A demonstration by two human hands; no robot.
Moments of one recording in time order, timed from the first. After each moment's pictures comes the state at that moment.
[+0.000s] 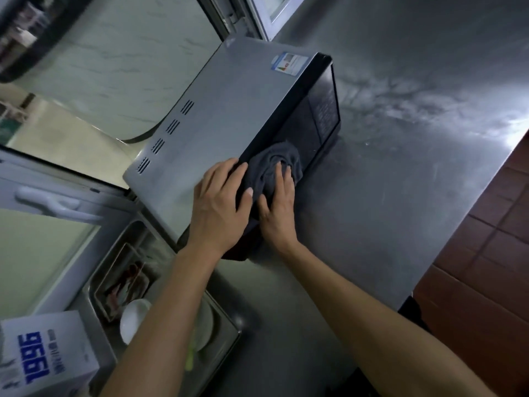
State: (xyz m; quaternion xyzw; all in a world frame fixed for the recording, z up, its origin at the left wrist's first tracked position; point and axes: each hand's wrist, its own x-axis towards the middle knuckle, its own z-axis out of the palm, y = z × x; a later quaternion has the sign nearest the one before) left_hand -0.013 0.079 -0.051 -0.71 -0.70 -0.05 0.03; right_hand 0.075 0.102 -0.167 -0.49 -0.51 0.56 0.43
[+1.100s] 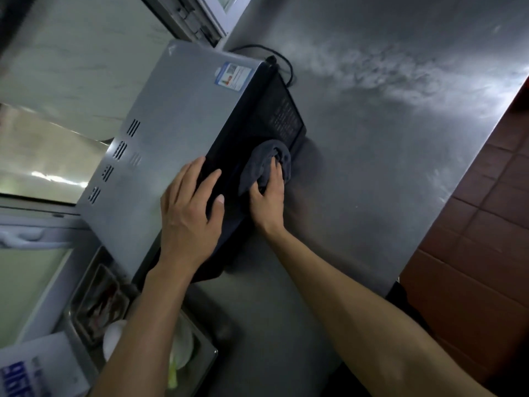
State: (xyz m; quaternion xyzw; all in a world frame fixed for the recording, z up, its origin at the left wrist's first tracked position) left_hand 0.014 0.121 -0.064 -0.72 -0.69 -0.04 0.04; right_hand 0.097 0.179 -0.206 -0.55 -0.38 0.58 0.46
